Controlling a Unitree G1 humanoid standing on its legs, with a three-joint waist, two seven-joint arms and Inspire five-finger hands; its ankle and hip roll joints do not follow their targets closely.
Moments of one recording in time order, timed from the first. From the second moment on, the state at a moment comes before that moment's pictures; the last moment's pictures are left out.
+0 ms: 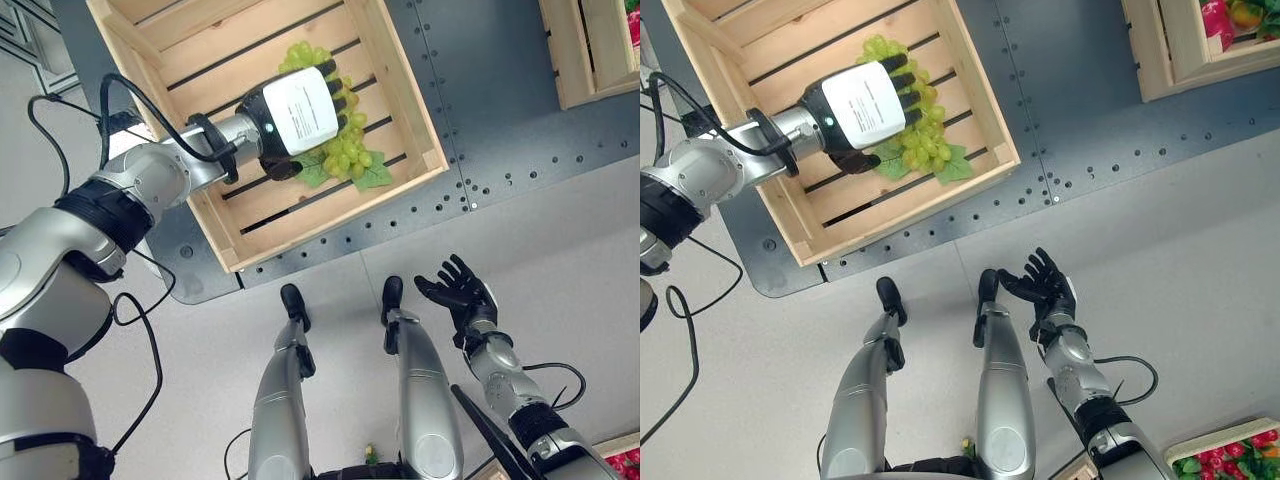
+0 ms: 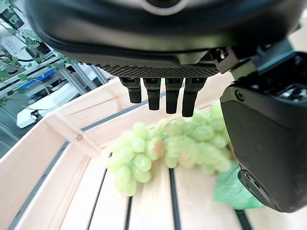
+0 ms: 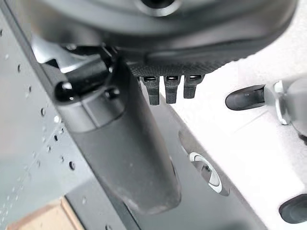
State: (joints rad) left arm -1.43 0.91 -1.14 0.67 1.21 -0.20 0.43; right arm -0.28 -0.42 0.34 0.60 0.91 -0.23 -0.14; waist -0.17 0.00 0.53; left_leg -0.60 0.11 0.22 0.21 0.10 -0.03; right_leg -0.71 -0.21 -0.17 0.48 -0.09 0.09
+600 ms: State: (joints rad) left arm -1.46 0.85 -1.14 0.81 1.25 -0.15 0.56; right arm -0.28 -0.42 0.34 0.56 0.91 -0.23 -0.14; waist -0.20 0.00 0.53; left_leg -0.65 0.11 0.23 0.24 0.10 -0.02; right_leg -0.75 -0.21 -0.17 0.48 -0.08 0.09
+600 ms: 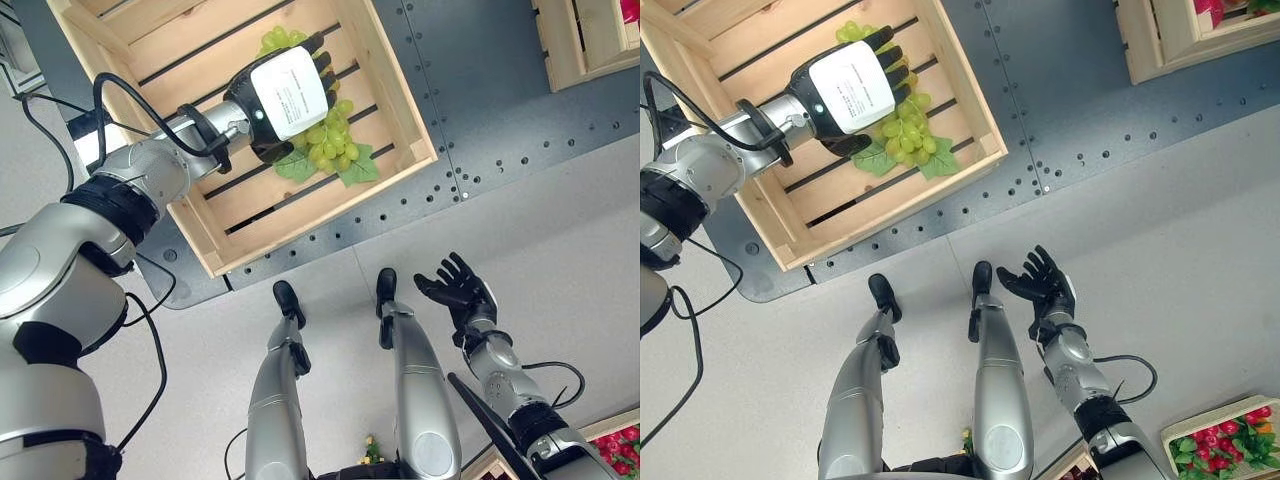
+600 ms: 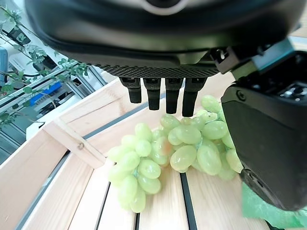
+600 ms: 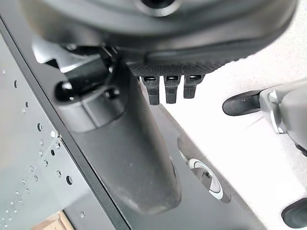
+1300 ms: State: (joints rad) left arm -1.61 0.84 -1.15 0.93 1.20 -0.30 0.53; right arm -0.28 -0.42 0.34 0.46 0.91 -0.23 -0.18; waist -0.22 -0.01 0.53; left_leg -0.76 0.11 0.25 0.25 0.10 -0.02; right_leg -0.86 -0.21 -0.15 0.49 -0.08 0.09
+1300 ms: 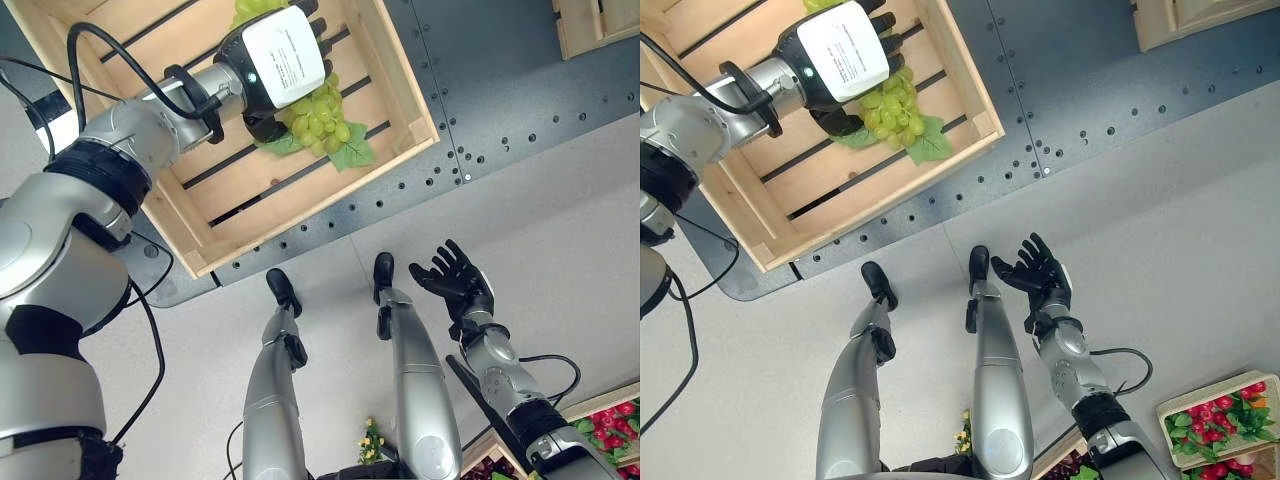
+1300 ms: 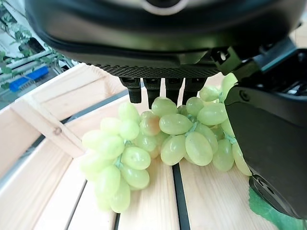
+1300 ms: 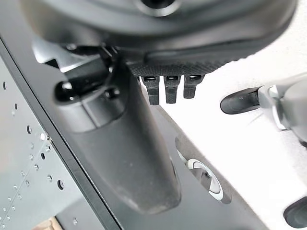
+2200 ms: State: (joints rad) left arm -1.42 0.84 -1.22 0.92 0.92 -0.42 0.48; right arm -0.27 -0.42 0.33 0.46 0.91 -0.25 -0.18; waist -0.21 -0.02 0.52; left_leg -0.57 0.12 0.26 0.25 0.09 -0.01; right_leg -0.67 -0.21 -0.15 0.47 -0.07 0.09
